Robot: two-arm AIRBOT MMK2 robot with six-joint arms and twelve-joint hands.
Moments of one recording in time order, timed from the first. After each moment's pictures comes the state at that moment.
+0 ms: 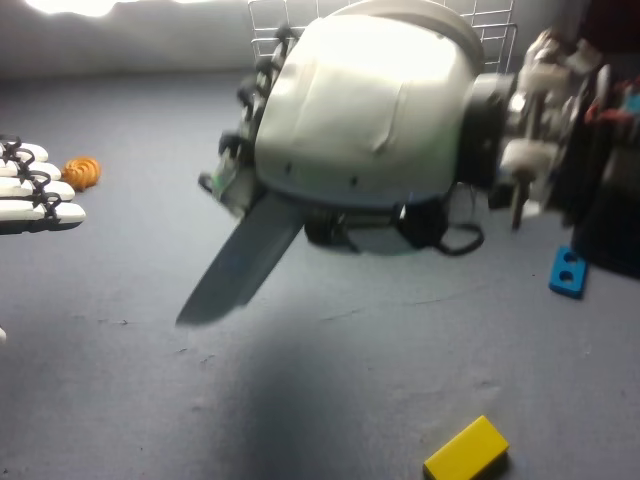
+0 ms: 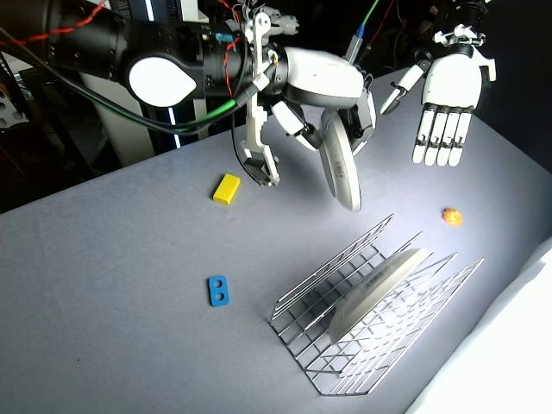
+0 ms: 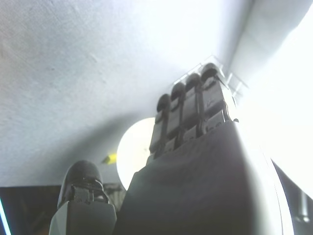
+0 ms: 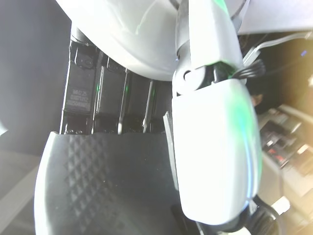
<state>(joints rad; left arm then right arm) 0.83 -0.51 1.31 0.92 -0.77 0.24 -0.20 -1.13 0.82 -0.12 0.36 -1.26</state>
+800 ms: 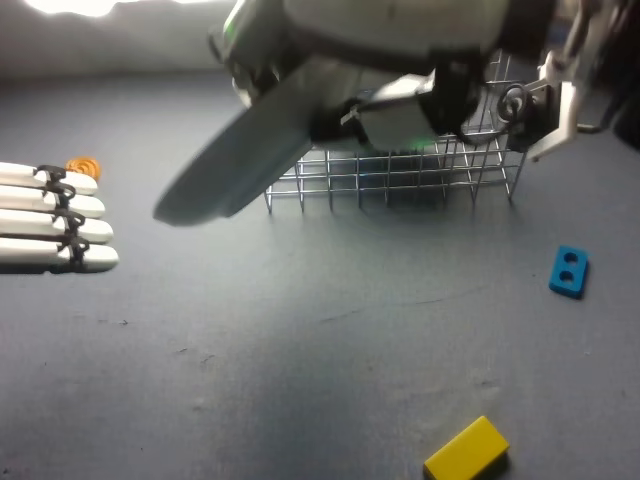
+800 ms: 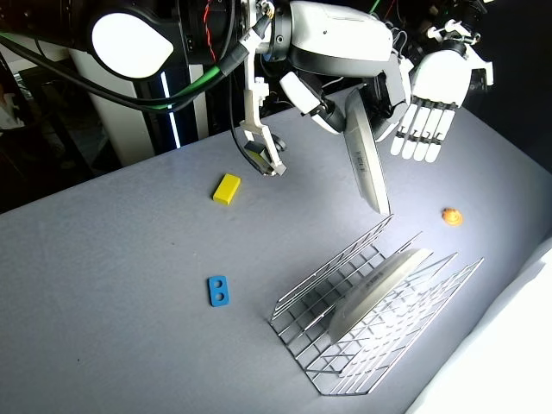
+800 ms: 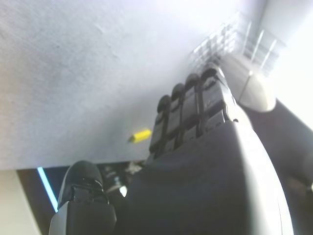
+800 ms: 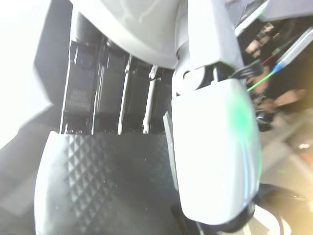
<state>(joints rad) 0.78 -0.52 1.32 1.11 -0.97 0.23 -0.06 -1.06 0.85 0.04 0.31 -1.14</state>
